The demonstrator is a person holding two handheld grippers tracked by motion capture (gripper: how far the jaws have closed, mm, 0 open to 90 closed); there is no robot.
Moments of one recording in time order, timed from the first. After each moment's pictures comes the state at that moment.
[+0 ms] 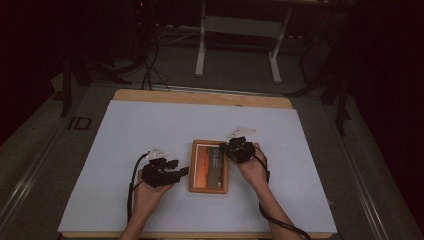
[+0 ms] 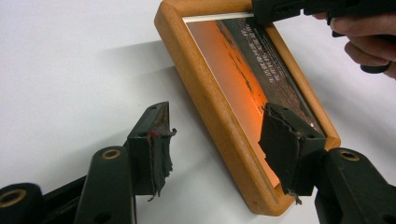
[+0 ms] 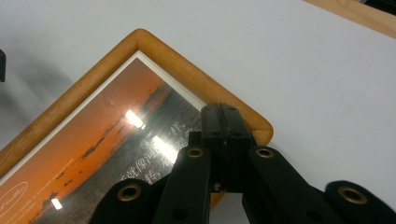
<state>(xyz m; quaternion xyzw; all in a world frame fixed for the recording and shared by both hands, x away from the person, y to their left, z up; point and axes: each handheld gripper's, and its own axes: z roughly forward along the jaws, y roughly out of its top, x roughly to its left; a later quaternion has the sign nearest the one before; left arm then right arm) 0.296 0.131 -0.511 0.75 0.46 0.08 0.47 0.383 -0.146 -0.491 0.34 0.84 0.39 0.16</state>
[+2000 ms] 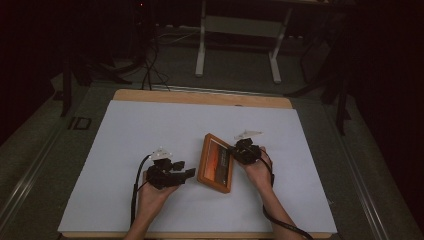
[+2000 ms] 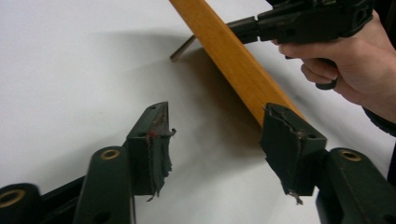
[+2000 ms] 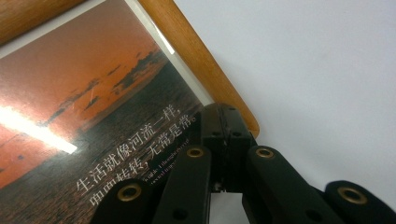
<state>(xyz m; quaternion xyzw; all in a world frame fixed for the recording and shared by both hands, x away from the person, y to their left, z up) 0.291 0.116 -0.505 0.74 0.45 0.04 0.49 0.392 -0.169 -0.514 0.40 0.83 0.36 0.16</state>
